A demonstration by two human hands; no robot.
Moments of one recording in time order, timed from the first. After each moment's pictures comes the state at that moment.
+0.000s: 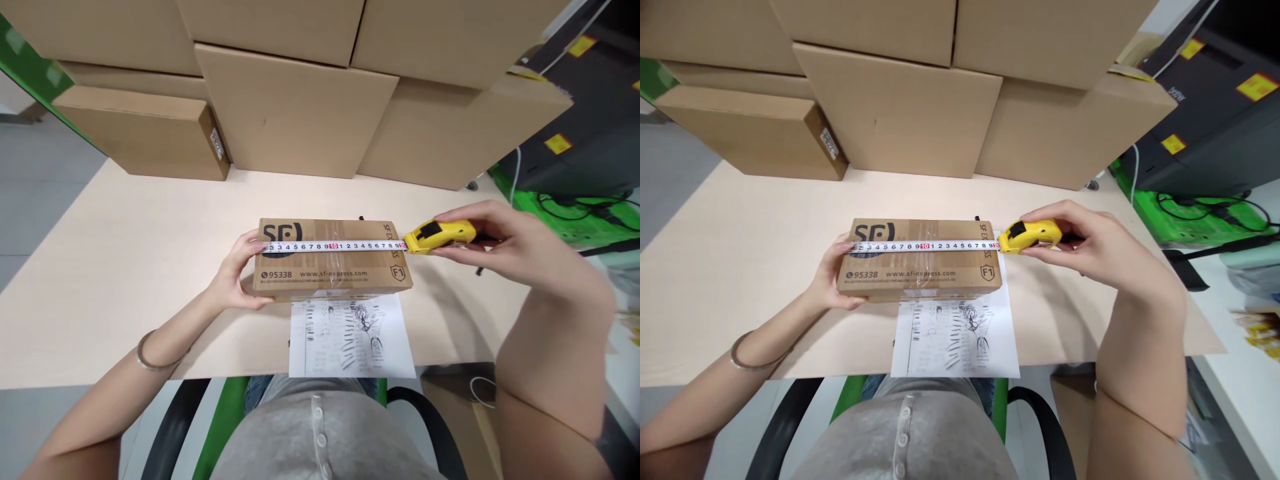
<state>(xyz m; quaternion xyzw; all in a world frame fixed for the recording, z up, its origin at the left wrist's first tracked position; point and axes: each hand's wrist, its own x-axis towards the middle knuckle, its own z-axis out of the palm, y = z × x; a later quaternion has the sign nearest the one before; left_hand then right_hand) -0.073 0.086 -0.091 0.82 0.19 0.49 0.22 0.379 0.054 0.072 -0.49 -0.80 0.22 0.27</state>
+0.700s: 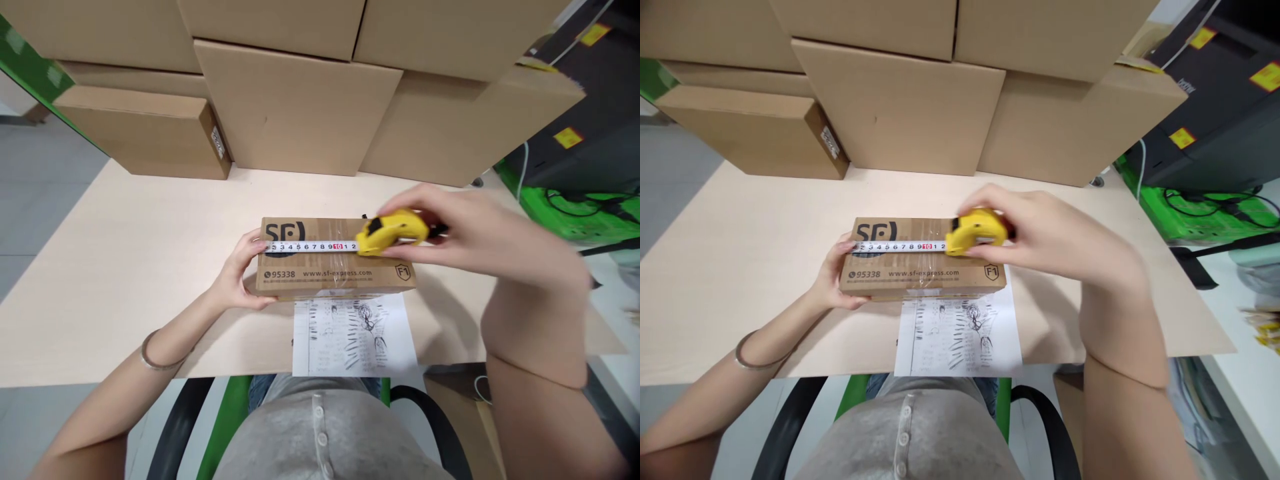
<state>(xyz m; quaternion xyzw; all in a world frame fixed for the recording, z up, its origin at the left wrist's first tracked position) -0.075 0.085 -0.095 0.82 0.20 0.48 0.25 0.297 0.072 0.108 -0.40 -0.89 0.17 0.16</state>
